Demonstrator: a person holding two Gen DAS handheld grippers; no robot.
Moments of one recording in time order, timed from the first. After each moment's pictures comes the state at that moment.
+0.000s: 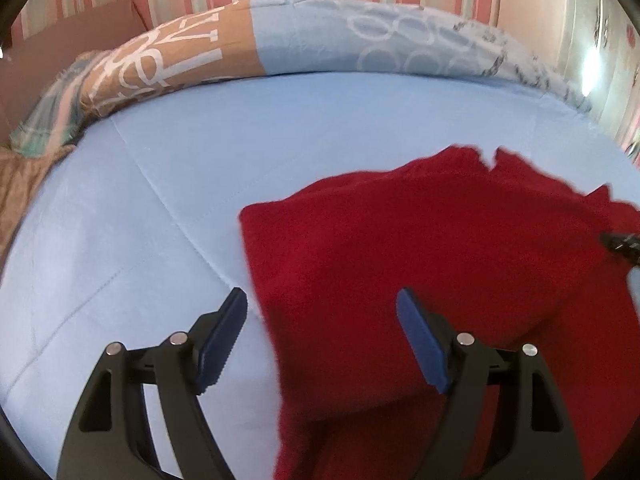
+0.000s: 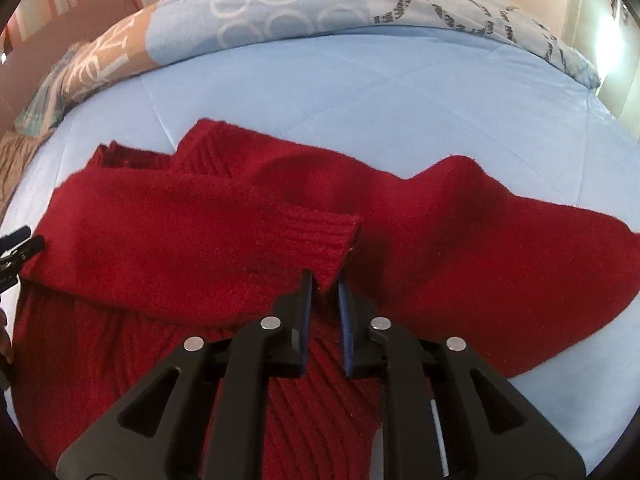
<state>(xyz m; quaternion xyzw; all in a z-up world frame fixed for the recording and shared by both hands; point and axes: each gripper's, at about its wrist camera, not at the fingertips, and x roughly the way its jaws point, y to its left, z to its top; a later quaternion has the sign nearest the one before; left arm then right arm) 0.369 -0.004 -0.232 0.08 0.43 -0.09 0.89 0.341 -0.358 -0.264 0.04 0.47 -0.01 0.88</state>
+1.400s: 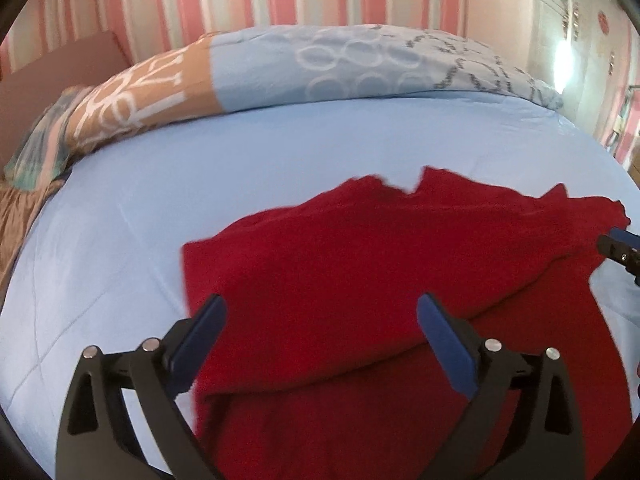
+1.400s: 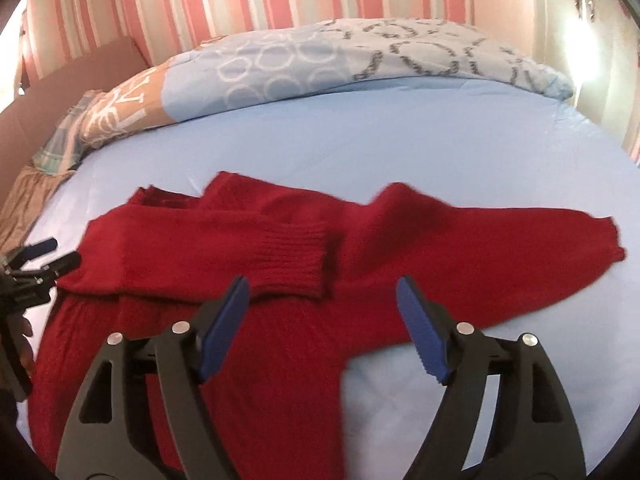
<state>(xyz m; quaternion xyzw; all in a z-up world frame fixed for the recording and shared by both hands) 0.332 -0.080 -0.194 0.10 0.39 -0.14 0.90 0.268 -0.383 -0.216 0.07 0.38 -0.03 0.92</state>
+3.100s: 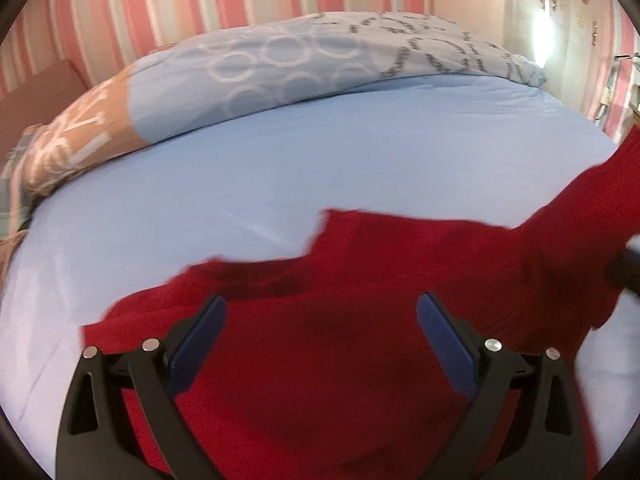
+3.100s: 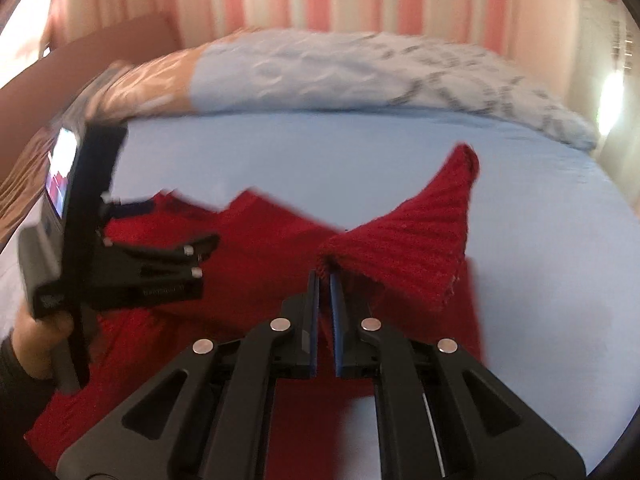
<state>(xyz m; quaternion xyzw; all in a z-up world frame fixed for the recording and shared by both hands) 0.392 -0.186 -0.210 0.13 0.40 -0.16 0.89 0.289 -0.350 -0.185 0.01 0.38 0.04 0.92</state>
